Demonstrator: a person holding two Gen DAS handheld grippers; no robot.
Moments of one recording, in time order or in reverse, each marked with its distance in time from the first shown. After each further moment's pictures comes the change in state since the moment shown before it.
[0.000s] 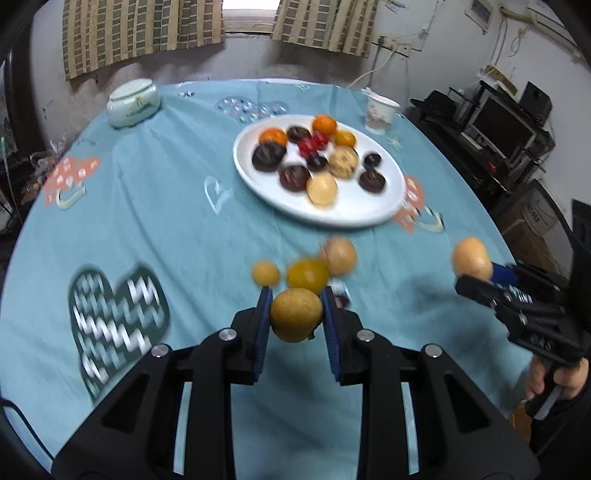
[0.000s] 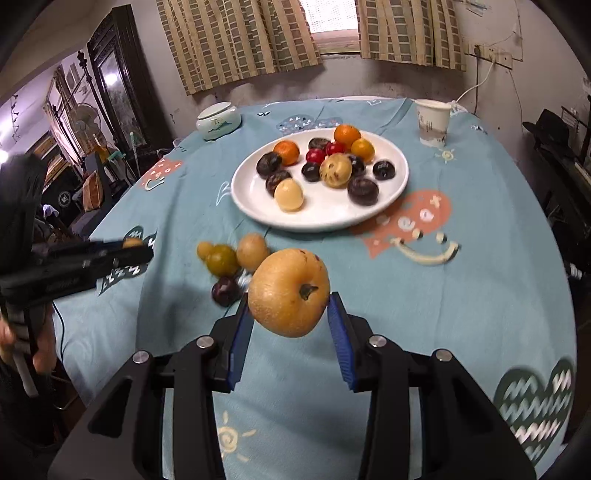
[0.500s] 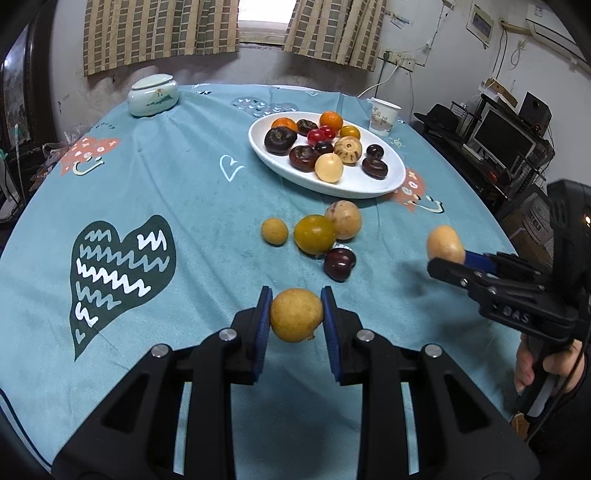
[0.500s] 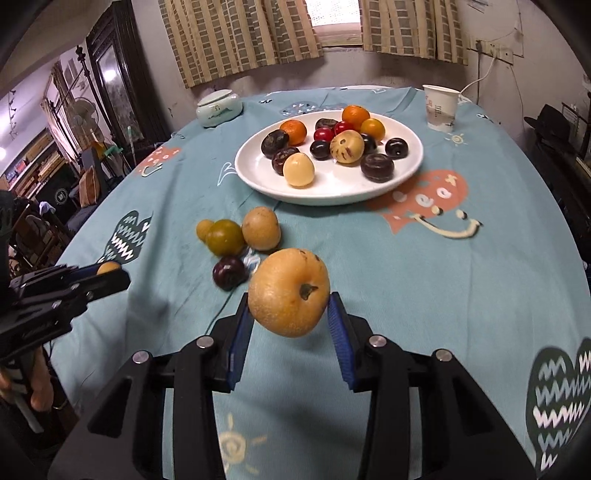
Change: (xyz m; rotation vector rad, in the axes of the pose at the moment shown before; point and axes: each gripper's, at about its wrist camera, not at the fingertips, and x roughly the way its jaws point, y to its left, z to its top) left arm -0.015 -0.001 -0.077 -0.036 -0.083 0.001; right arm 0.020 0.015 -0.034 0.008 0.003 -0.002
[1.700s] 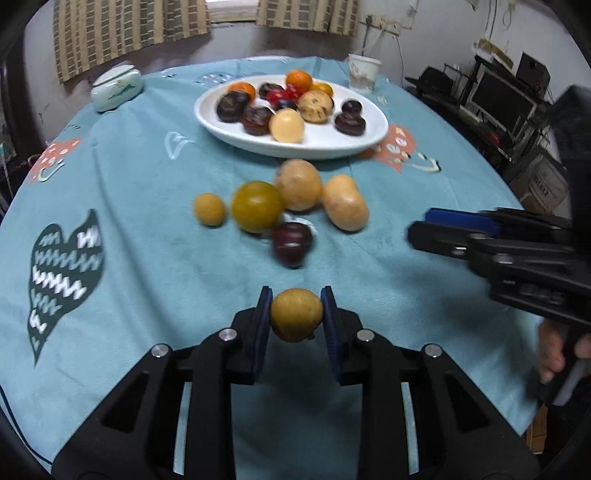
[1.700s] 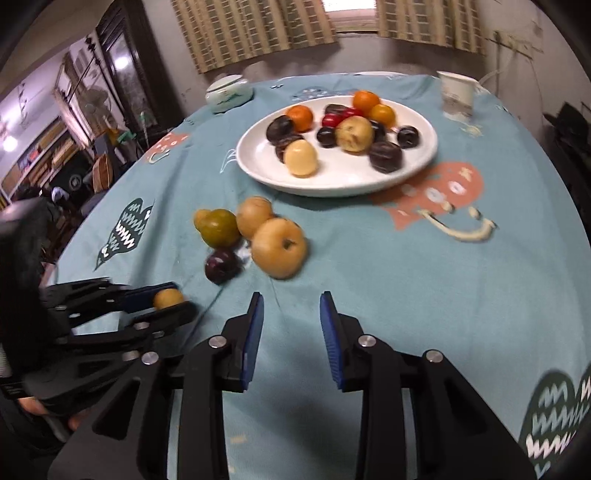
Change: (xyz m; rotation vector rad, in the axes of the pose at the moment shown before) left arm 0.050 -0.043 -0.005 0.075 0.084 0.020; right arm 0.022 -0.010 0.012 -0.051 0.064 0.052
